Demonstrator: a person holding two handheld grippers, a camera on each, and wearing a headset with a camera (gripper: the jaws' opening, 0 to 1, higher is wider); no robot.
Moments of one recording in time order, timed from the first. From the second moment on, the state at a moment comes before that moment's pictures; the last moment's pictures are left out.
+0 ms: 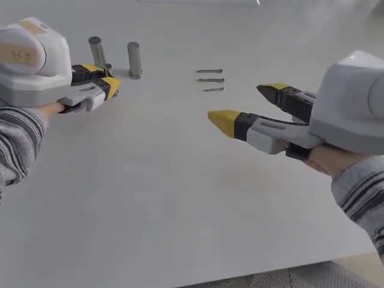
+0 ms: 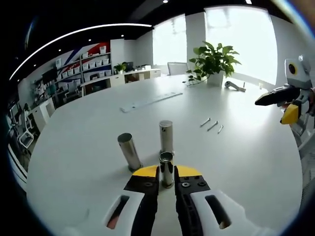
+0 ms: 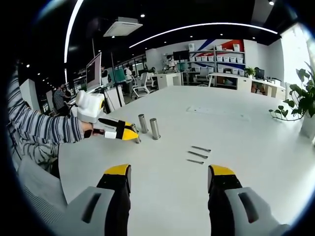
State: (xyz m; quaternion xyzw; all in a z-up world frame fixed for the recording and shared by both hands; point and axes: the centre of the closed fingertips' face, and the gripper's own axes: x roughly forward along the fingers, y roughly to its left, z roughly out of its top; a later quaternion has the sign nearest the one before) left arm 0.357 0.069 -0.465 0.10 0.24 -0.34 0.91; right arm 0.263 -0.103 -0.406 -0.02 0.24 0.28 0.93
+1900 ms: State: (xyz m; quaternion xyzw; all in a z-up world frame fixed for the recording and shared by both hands) left arm 0.300 -0.031 -0.464 0.10 0.23 -0.45 0.86; right arm 0.258 -0.113 -0.417 -0.03 0.26 0.27 0.93
